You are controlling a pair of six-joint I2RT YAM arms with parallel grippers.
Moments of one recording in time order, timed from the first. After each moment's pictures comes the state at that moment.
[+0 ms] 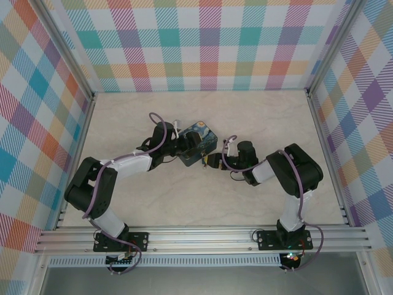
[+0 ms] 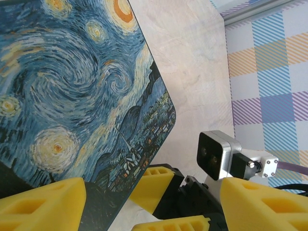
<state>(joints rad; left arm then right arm) -0.51 1.64 0.89 0.21 0.36 -0.92 0.48 1.87 0.59 0.82 -0.62 0.68</state>
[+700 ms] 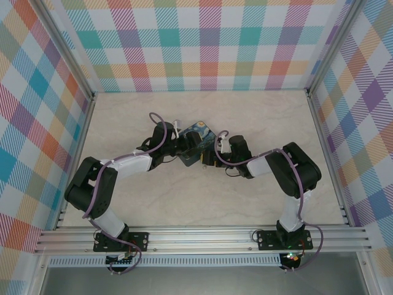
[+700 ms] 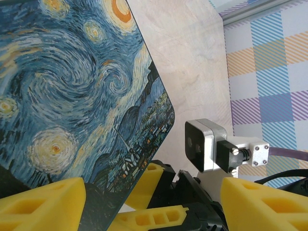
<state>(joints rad) -0.51 1.64 0.89 0.21 0.37 -0.92 0.53 1.87 0.72 0.57 -0.56 0.63</state>
